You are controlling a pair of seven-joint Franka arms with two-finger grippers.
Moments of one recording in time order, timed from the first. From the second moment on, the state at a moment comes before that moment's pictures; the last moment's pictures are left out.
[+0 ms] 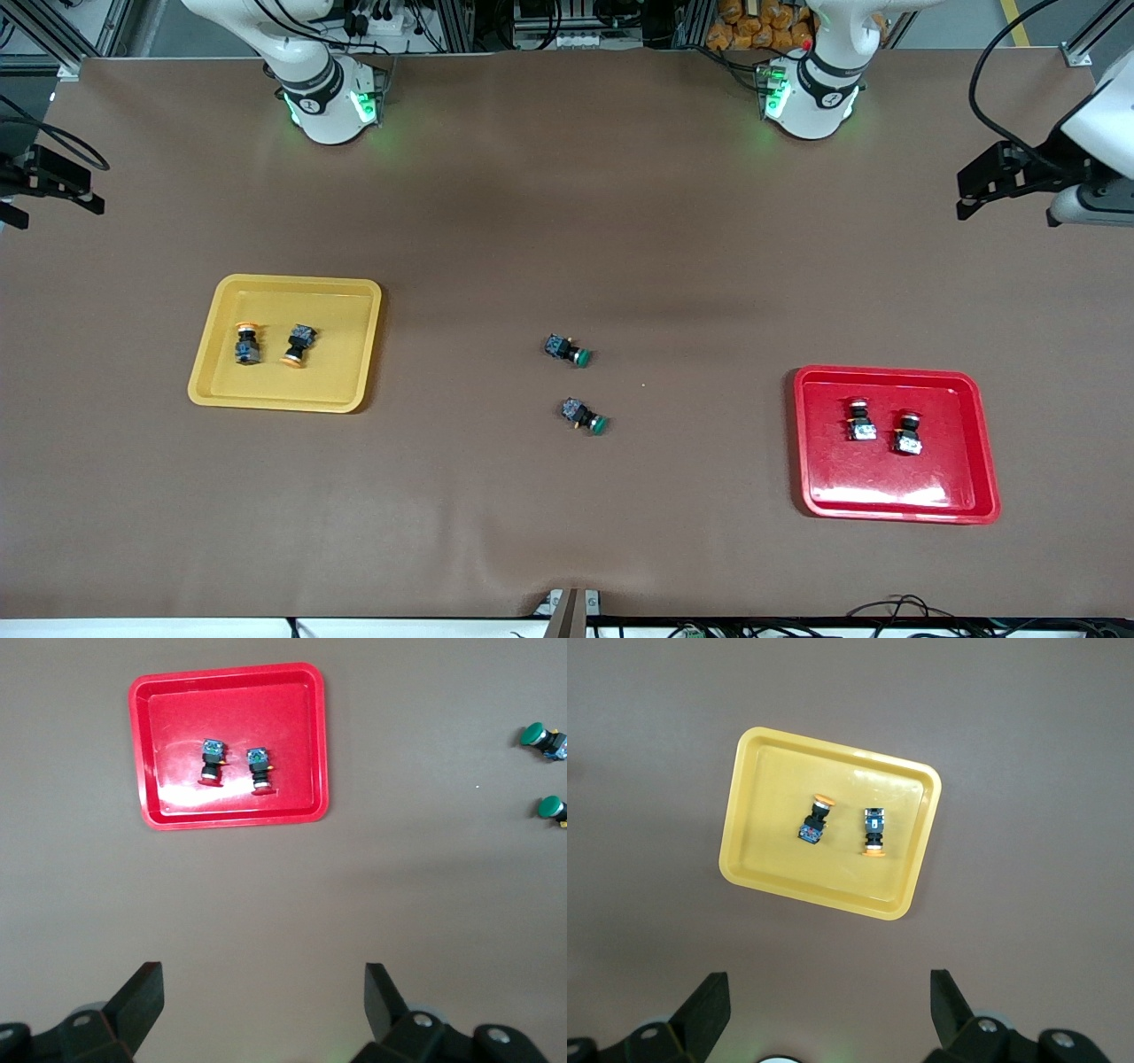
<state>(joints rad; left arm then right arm) 0.02 0.01 -0.13 -1.45 0.03 1.48 0.01 -0.03 -0.10 -0.13 -1.69 0.03 1.54 -0.34</state>
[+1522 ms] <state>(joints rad) -0.03 0.03 -0.03 -1.47 0.03 1.48 0.02 -0.02 -0.10 -0.14 -1.68 0.03 1.52 -0.34</state>
